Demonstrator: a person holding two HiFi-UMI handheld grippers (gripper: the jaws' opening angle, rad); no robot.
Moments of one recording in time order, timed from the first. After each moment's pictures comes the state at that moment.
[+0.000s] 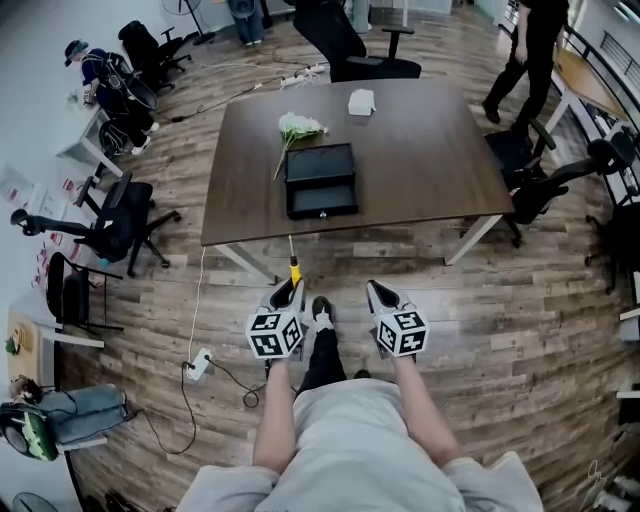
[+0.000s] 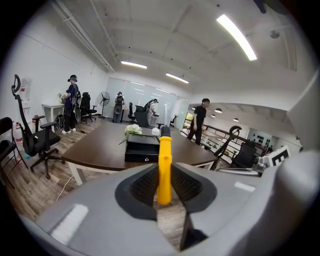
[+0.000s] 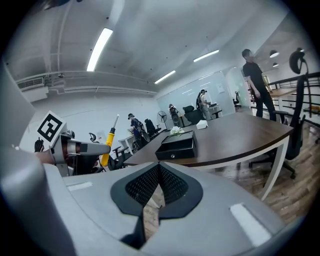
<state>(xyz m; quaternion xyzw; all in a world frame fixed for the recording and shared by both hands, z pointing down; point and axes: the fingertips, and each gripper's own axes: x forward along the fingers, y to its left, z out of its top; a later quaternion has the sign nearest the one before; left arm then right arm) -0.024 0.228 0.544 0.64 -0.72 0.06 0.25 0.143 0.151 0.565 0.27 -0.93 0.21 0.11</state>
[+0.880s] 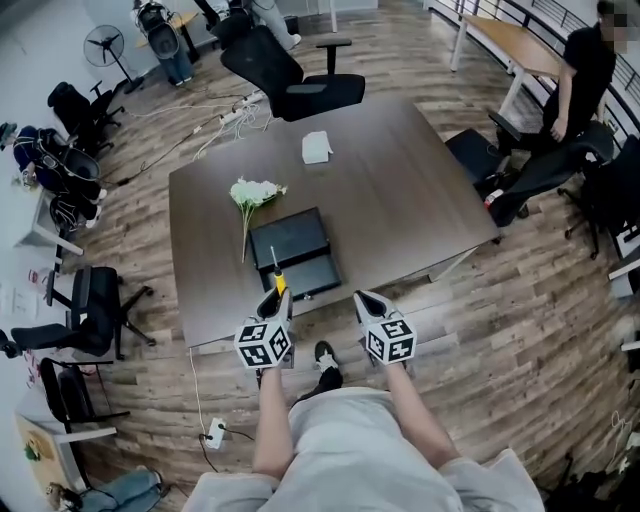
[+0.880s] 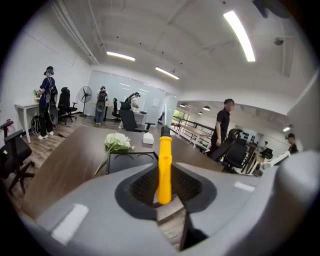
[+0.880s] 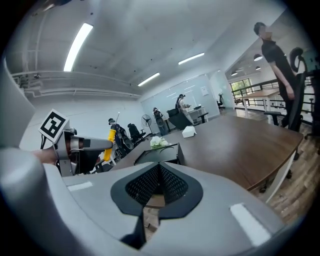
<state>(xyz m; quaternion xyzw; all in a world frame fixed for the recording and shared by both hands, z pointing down) -0.125 -0.004 0.532 0.71 -0.66 0.07 0.25 0.059 -0.034 0.561 0.36 -0.90 0.23 0.09</state>
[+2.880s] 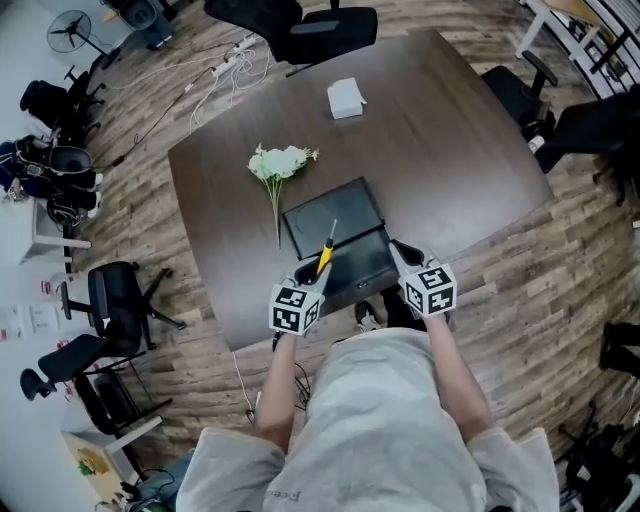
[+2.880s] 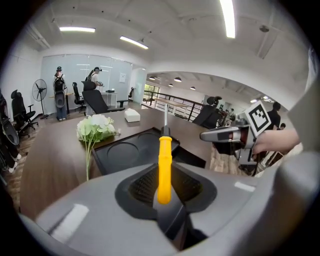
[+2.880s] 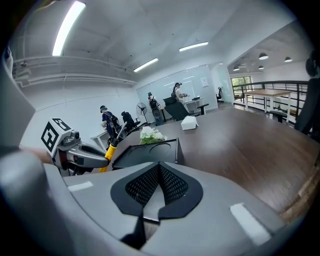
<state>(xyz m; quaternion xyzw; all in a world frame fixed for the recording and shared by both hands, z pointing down) -0.189 -0.080 0.634 0.81 -0.48 0.24 0.26 -0.031 -0.136 0.609 0.38 -0.88 0.24 0.17</state>
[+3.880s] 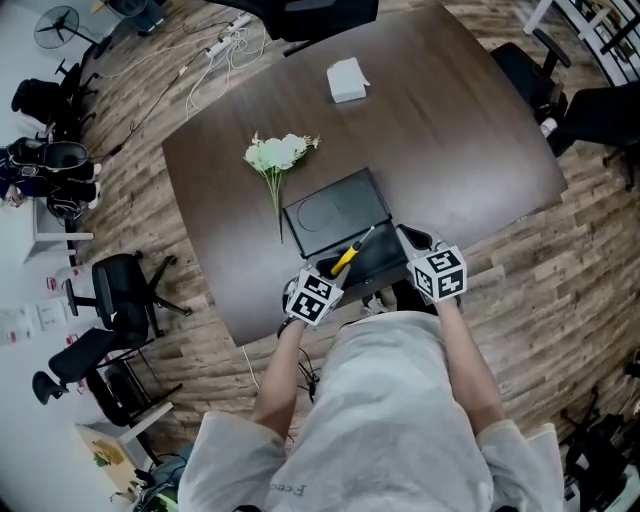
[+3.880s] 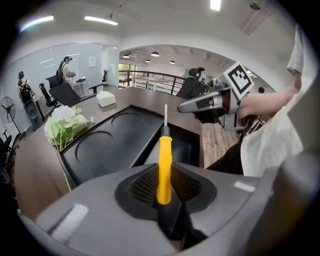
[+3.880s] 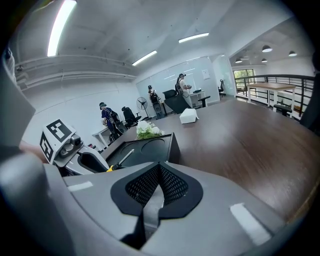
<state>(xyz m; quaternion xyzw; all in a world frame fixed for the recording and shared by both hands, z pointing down) -0.148 -0.080 0.682 0.83 -0.34 0.37 0.25 -0.029 -0.168 0.633 0.36 -0.87 0.26 0.20</state>
